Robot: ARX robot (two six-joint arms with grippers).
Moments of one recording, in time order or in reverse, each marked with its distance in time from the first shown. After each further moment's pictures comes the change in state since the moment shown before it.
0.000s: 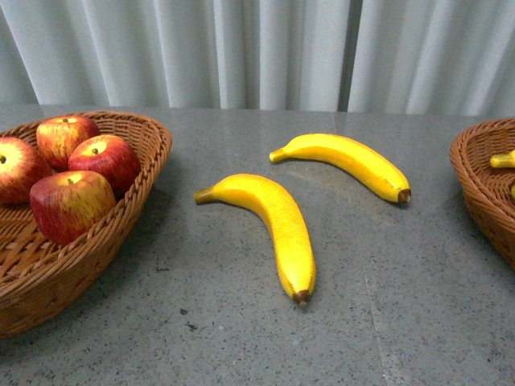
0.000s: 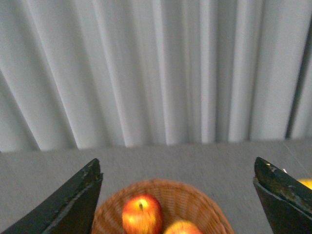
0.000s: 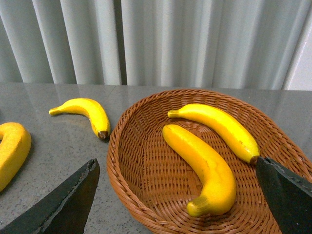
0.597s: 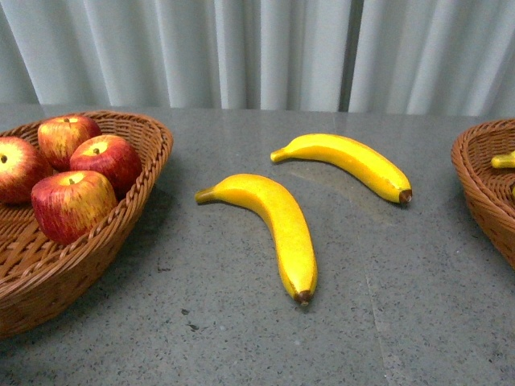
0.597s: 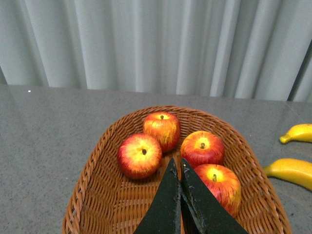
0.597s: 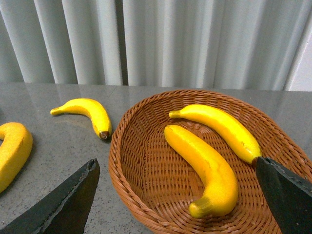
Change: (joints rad) left arm 0.239 -0.421 -0.481 -0.021 0.244 -0.136; right arm 0.000 0.000 0.000 0.000 0.000 0.000
